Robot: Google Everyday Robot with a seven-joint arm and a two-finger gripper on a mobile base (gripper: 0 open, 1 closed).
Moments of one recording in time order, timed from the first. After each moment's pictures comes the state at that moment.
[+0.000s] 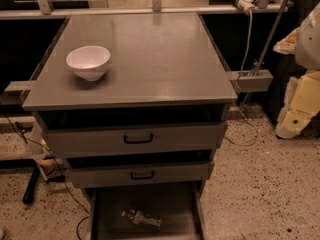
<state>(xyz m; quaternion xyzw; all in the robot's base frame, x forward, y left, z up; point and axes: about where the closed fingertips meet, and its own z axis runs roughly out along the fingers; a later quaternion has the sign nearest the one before) 0.438 -0.217 0.976 -0.60 0.78 -0.03 0.16</state>
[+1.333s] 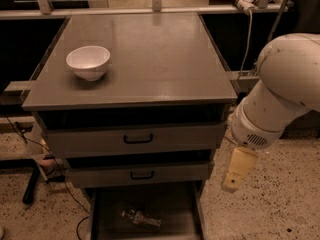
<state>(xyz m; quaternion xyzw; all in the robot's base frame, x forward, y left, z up) 0.427 -0.167 0.802 -0.60 0.80 0.02 0.10</state>
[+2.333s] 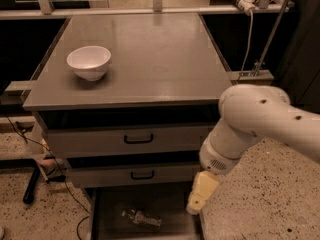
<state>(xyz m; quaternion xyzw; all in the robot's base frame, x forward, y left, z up) 0.411 -0.110 0.696 -0.56 0.82 0.13 0.06</state>
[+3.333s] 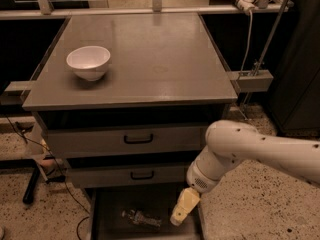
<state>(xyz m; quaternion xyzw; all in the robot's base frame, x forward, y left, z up) 0.414 -0.077 0.587 -0.51 0.83 0.21 0.05</state>
